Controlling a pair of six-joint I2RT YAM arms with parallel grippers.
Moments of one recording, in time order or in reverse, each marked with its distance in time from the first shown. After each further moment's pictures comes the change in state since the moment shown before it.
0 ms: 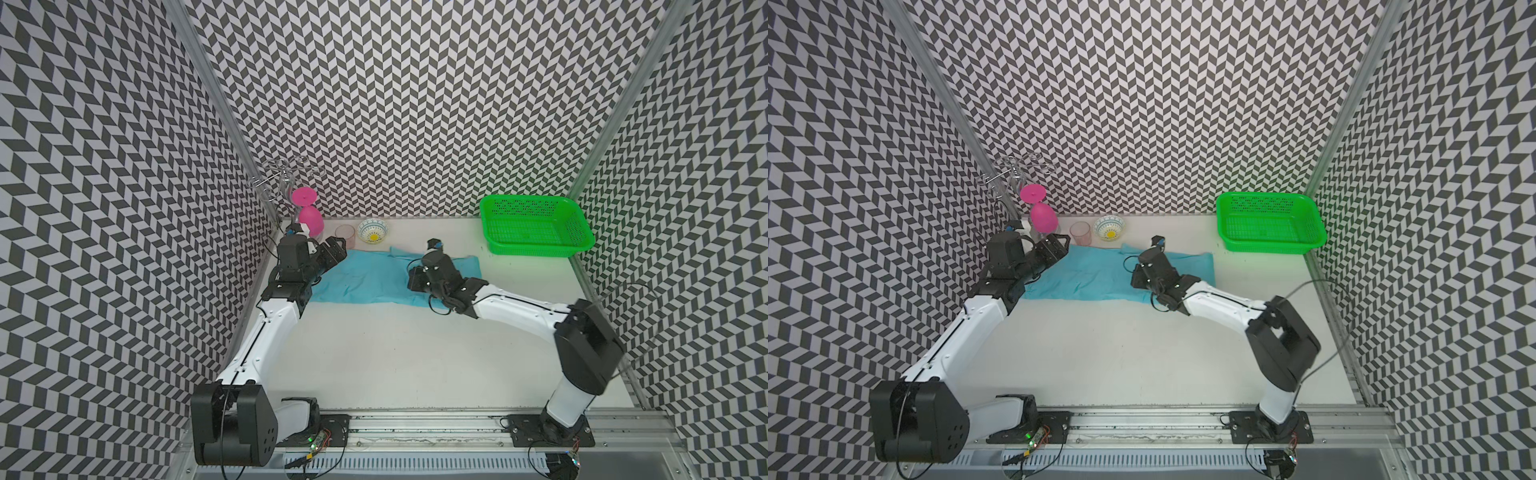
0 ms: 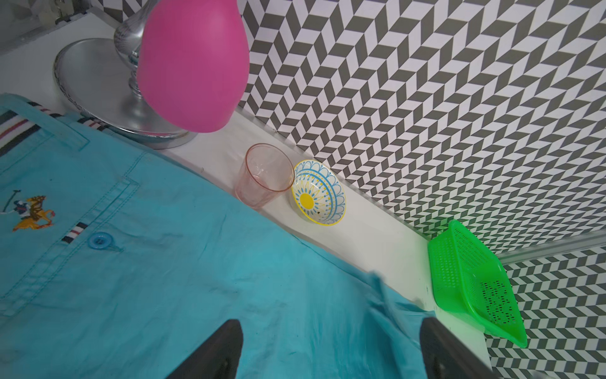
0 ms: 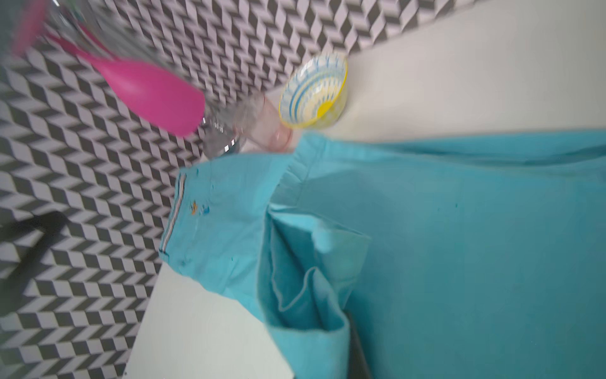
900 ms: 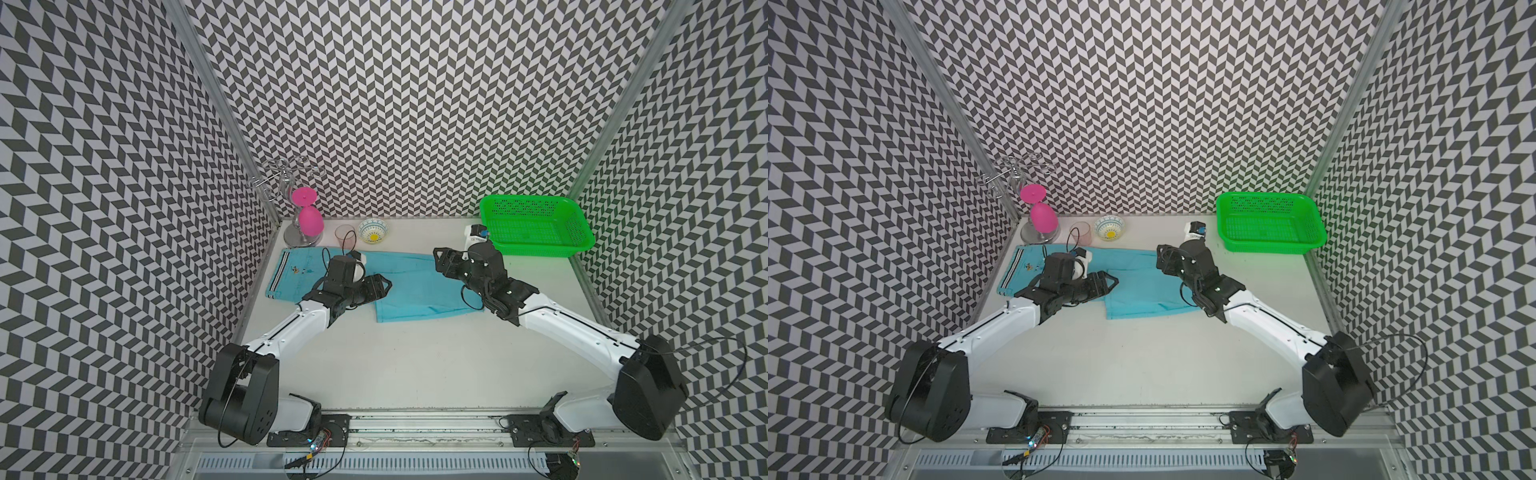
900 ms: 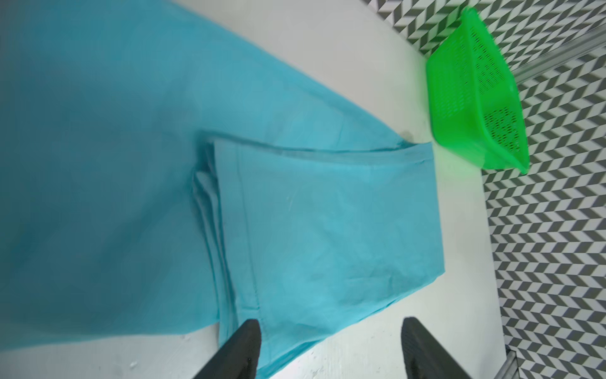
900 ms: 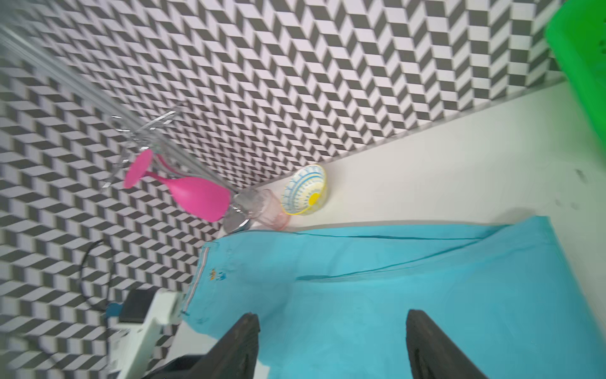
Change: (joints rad) left arm -0.294 0.133 -0.172 -0.015 0.135 0.050; right arm -0.205 -0.403 -0.256 0.059 0.001 -0.070
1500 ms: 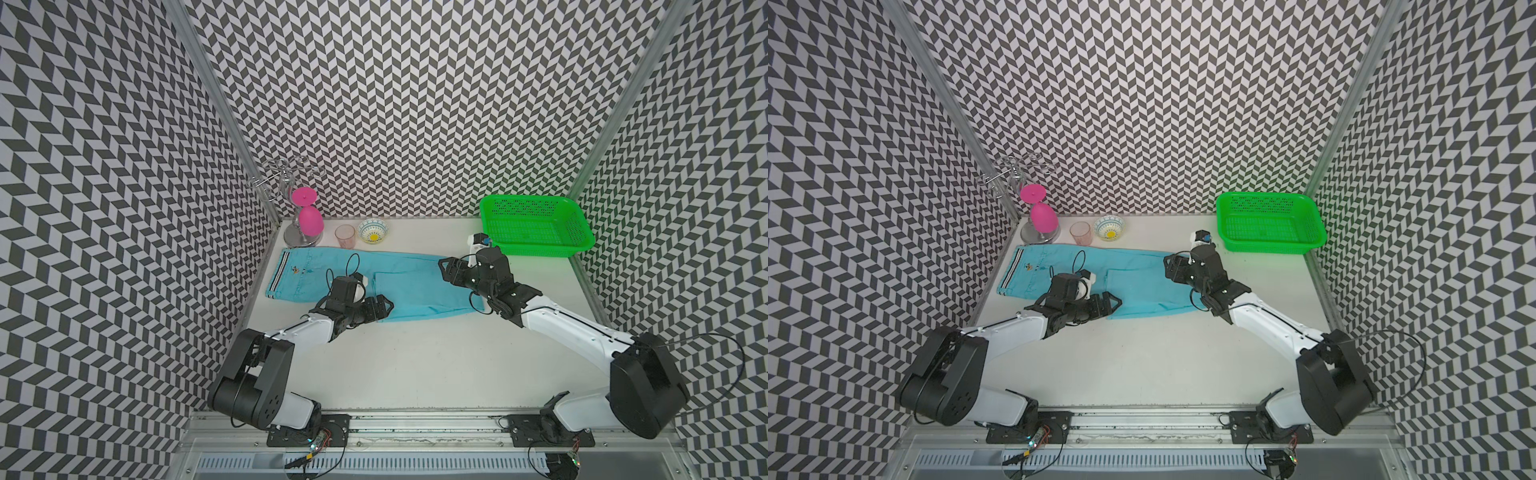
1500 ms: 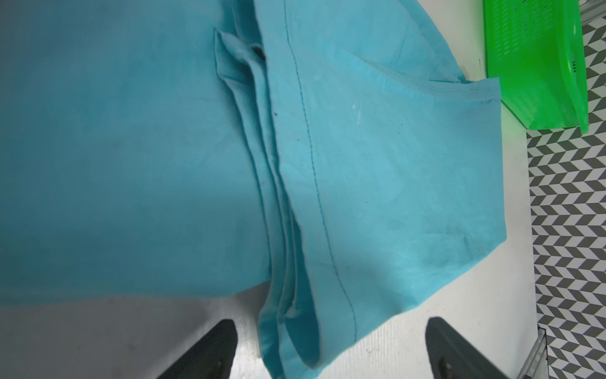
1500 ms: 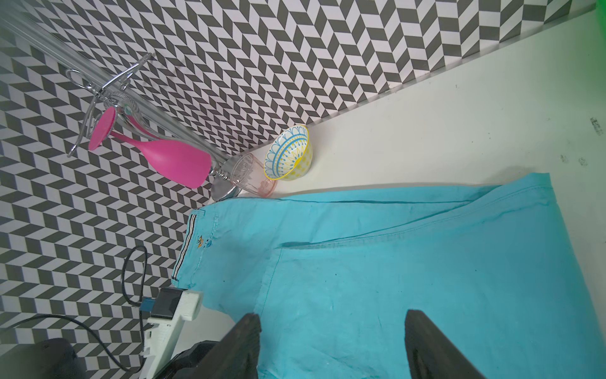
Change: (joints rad) left arm -0.004 0.087 -0.179 0.214 0.039 0.024; right arm -0.075 0.004 -0.066 0.028 -0.157 -0.019
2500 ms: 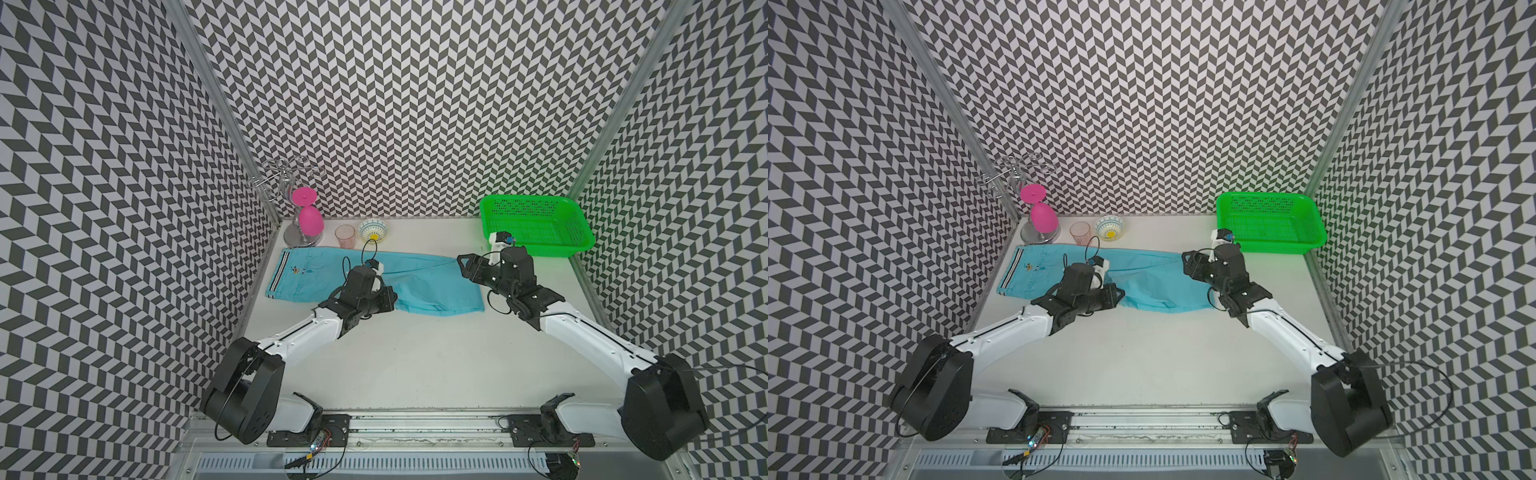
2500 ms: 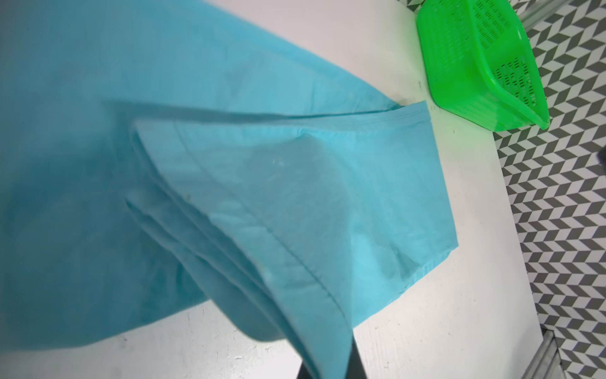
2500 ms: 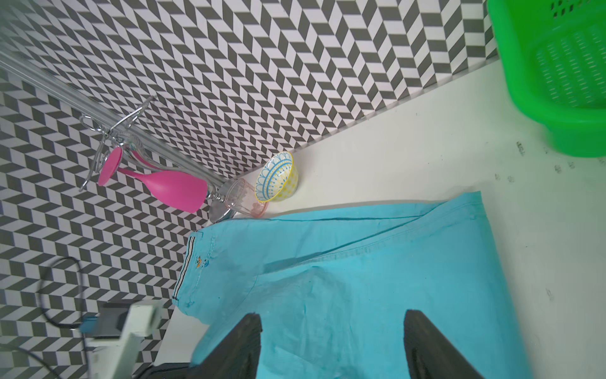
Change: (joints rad) left arm -0.167 -0.074 0.252 -0.193 -0.188 0.013; right arm -0.135 -0.131 -0.074 -0.008 -0.078 -0.013
